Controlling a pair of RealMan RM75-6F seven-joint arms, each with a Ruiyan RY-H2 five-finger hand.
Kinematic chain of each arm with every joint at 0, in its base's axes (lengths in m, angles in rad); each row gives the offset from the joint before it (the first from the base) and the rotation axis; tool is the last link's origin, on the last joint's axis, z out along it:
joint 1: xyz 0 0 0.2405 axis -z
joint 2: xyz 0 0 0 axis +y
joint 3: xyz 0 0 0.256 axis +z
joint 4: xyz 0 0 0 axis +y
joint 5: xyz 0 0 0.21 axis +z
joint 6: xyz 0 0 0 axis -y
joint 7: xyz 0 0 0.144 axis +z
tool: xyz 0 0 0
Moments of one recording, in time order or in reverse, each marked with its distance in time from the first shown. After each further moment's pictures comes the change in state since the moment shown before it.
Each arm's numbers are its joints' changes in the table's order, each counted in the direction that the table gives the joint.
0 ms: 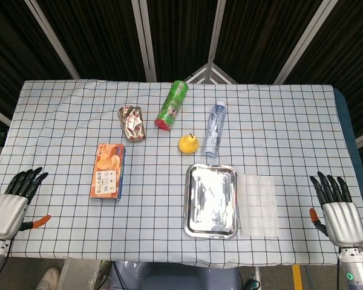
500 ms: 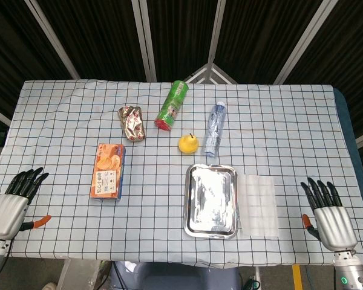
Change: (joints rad) left arm 0.003 0.000 0.003 0.001 0.003 0.005 -0.002; right arm 0.008 -0.012 -0.037 -0.043 -0.045 0.035 -0.021
